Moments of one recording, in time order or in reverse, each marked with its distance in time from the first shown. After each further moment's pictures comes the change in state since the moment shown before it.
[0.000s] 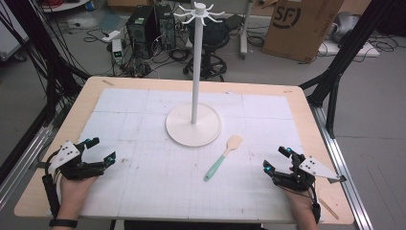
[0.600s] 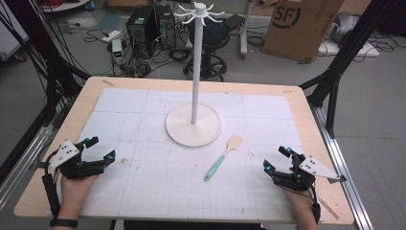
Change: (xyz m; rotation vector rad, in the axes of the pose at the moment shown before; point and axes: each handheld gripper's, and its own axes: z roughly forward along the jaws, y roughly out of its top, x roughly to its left) left arm -0.001 0.003 0.001 -0.008 0.024 -0.025; right arm 0.000 0.000 0.000 0.000 -0.004 0.010
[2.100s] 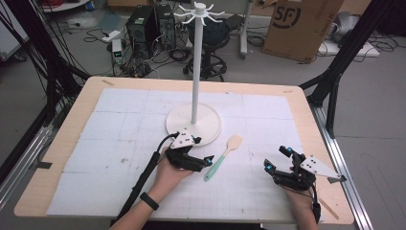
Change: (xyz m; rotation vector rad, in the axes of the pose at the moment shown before) left arm -0.202 0.048 0.189 0.225 -0.429 0.081; right arm -0.002 0.000 0.000 -0.004 -0.003 0.023
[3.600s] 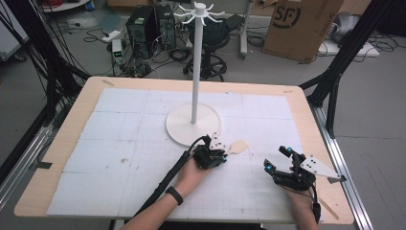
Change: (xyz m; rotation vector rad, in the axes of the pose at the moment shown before) left arm -0.027 0.007 0.069 0.262 0.058 0.084; right arm 0.000 0.000 0.000 0.002 0.003 -0.003
